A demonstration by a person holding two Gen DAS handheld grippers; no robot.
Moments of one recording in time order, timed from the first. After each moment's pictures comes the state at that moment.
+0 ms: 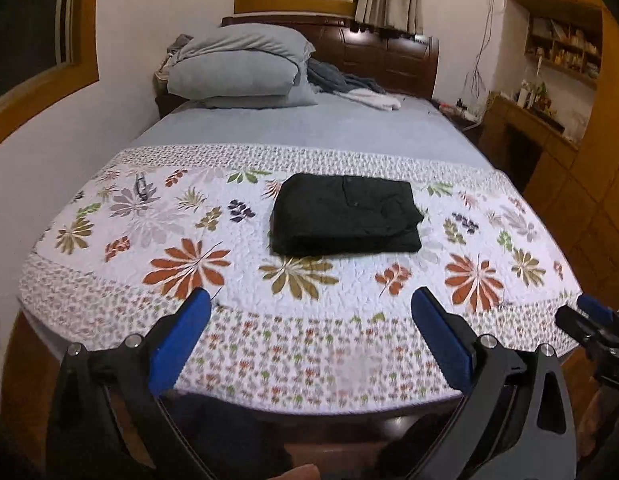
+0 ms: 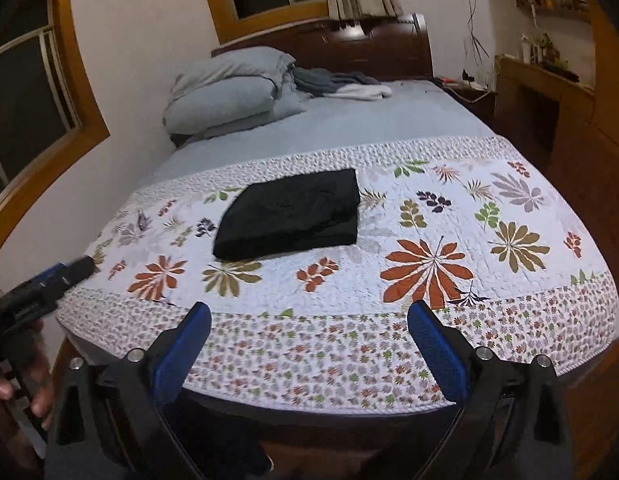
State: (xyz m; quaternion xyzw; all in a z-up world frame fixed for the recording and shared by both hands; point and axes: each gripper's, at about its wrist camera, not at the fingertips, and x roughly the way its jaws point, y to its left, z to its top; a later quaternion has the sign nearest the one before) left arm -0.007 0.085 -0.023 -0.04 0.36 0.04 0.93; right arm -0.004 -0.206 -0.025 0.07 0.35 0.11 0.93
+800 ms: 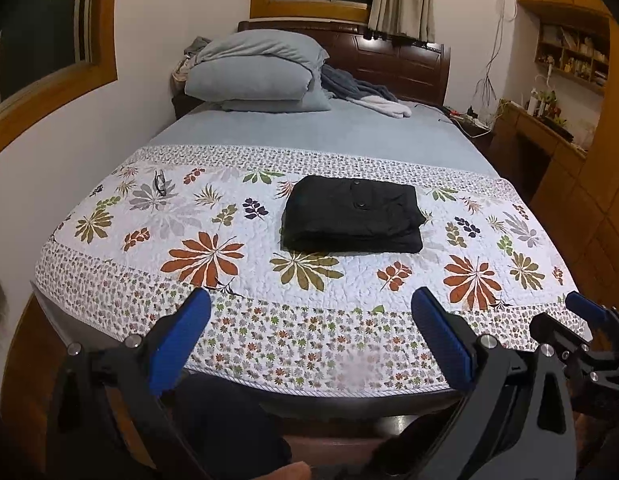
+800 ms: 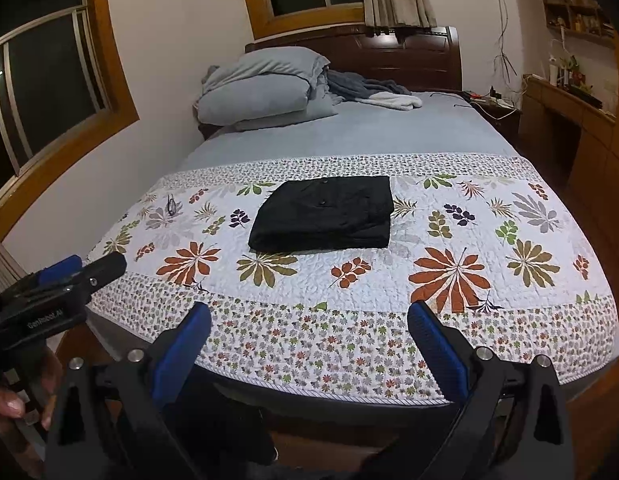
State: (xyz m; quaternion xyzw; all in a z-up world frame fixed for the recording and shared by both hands) left arm -0.038 0.080 -0.010 -0.05 0.35 0.06 0.93; right arm -0.022 -0.173 -0.006 0.03 0.36 0.14 0.92
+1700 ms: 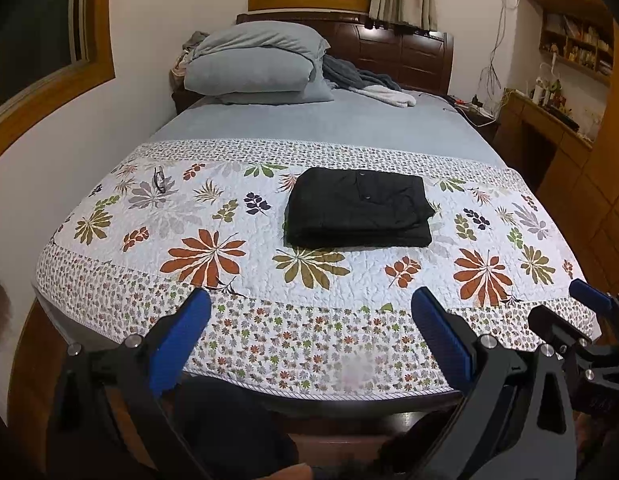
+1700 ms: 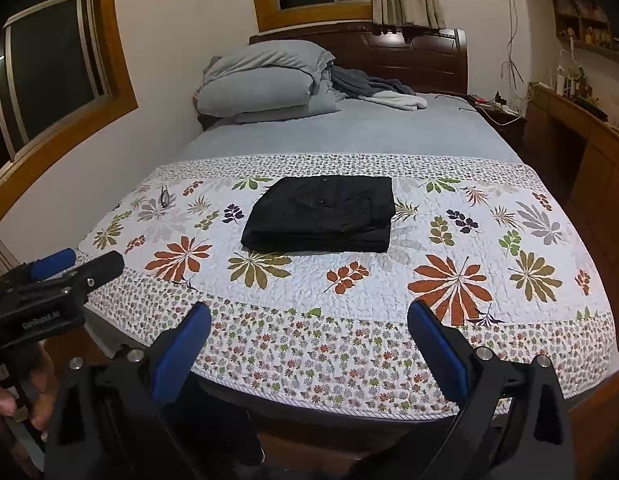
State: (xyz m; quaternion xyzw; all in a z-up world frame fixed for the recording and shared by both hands) left arm -0.019 0.079 -0.021 -0.04 0.36 0.06 0.93; right arm 0.000 -0.164 -0.014 0.01 0.36 0.14 0.92
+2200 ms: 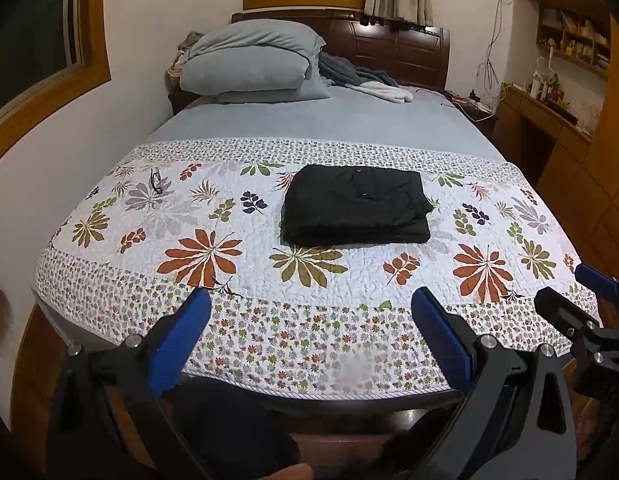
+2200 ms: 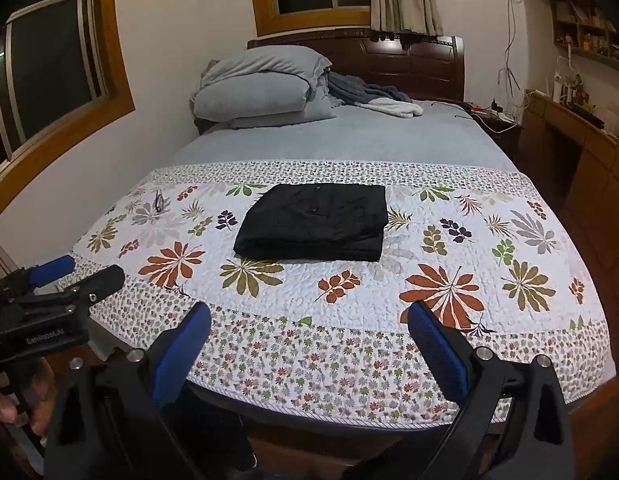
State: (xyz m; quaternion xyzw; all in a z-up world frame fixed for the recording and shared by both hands) left arm -0.015 0.072 -0.024 -0.03 0.37 0.06 0.93; right arm 0.006 -0.169 -0.011 0.00 0.35 0.14 0.93
